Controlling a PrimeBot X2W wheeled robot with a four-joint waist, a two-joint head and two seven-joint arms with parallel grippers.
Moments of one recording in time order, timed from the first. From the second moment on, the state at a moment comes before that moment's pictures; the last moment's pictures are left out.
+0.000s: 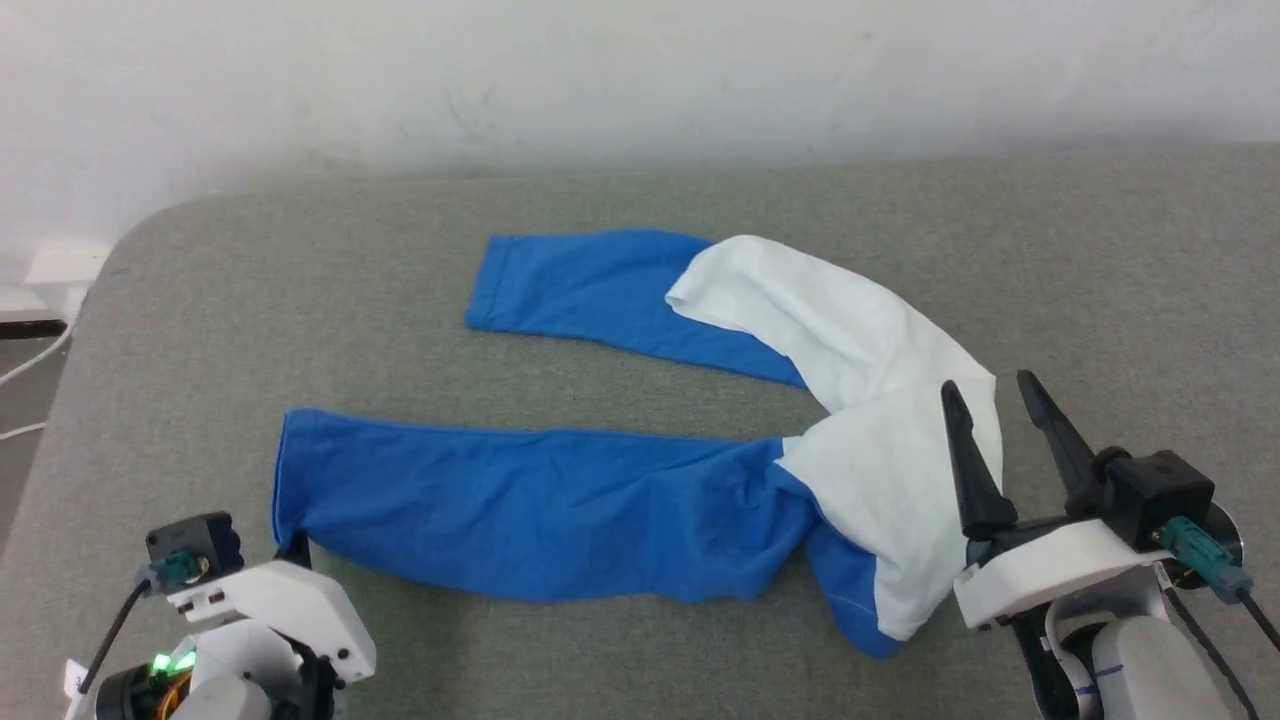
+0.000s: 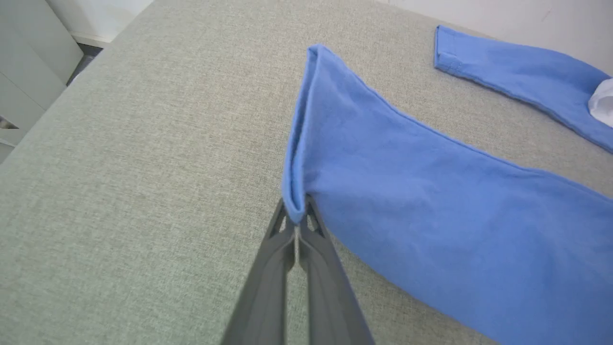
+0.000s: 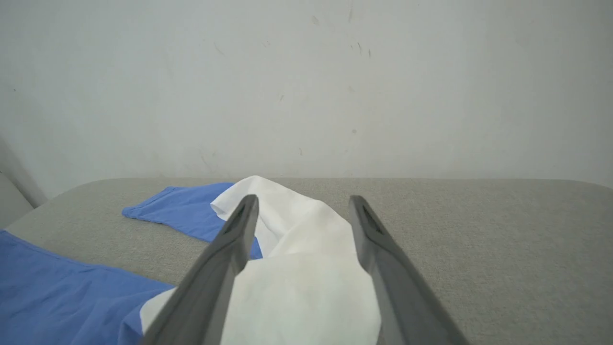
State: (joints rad) left arm -0.12 0.45 -0.35 0.22 -0.75 0.43 0.08; right arm -0.11 -0.05 0.02 0.15 0.15 0.13 -0.19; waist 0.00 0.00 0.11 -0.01
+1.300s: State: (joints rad) left arm -0.51 0.21 -0.80 0.30 -0.58 0.10 0.21; right arm -0.12 -0.05 0.01 0.15 0.16 0.13 -0.20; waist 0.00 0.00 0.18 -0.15
